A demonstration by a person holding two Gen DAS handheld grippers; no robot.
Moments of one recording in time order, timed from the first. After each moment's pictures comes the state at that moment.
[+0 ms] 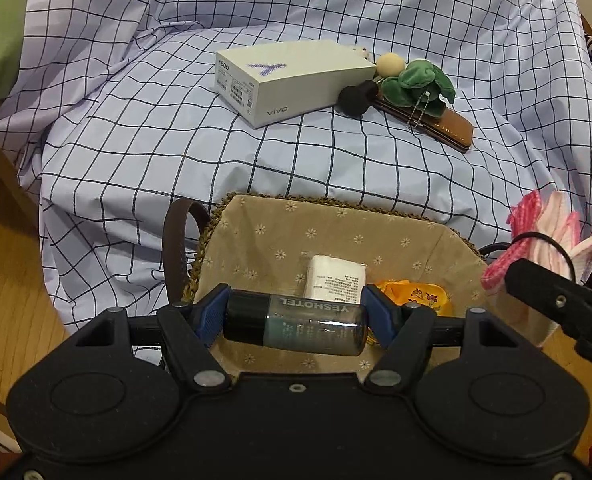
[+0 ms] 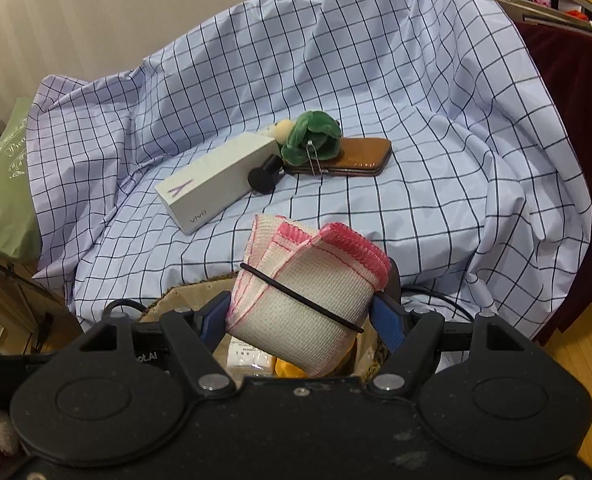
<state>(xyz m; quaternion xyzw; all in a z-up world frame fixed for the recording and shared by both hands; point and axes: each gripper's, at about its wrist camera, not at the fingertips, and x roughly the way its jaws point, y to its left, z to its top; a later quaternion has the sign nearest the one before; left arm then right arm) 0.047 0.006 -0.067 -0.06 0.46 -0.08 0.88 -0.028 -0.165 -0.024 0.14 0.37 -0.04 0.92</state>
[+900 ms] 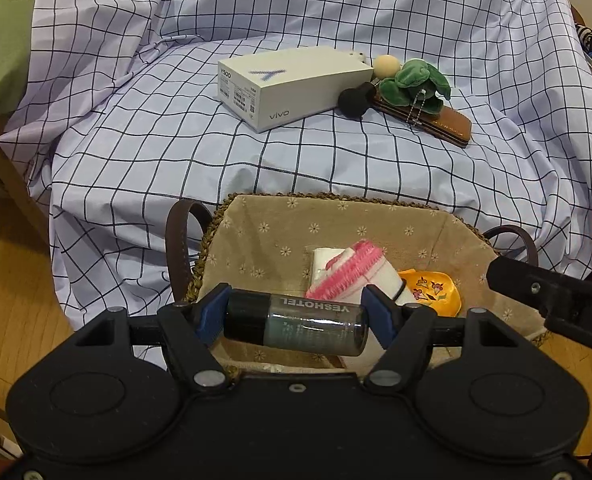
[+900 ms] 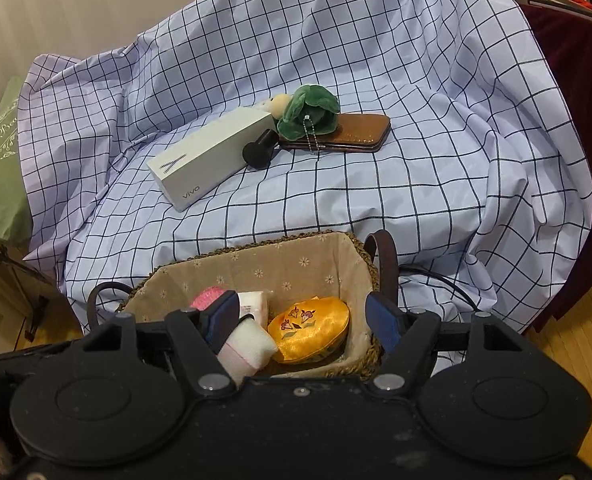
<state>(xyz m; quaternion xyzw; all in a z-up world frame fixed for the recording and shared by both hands) 0.034 0.005 -0.068 -0.04 0.44 -0.08 0.89 -0.023 -0.163 -0.033 0.13 0.40 -0.04 0.91</state>
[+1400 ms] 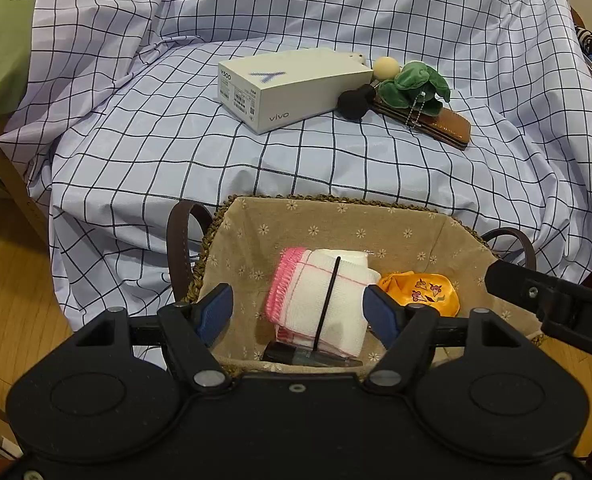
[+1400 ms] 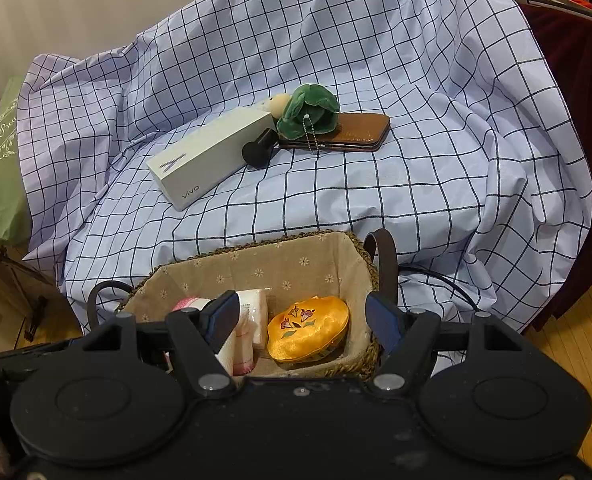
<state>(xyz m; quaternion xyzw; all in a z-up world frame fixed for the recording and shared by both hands) 0.034 0.005 -0.066 -0.04 0.44 -0.08 0.89 -0.023 -0.163 -0.034 0.13 0.40 -0.04 0.91</state>
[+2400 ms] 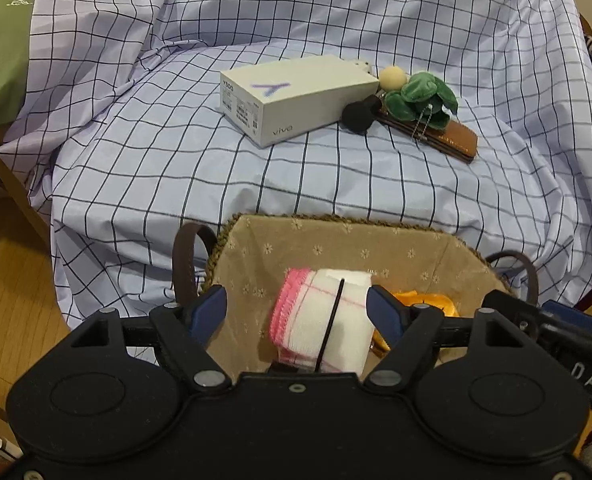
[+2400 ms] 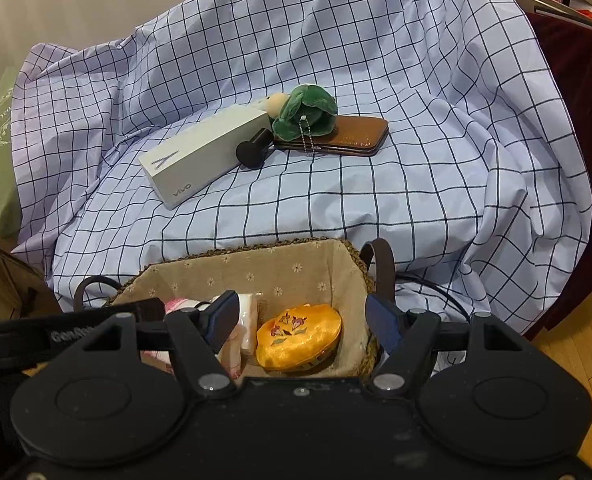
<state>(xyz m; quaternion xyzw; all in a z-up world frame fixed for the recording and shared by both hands) 0.052 0.004 -0.057 -0.05 0.45 -0.08 0.89 -0.013 -0.164 -0.037 0.11 0.40 -0.04 0.91</state>
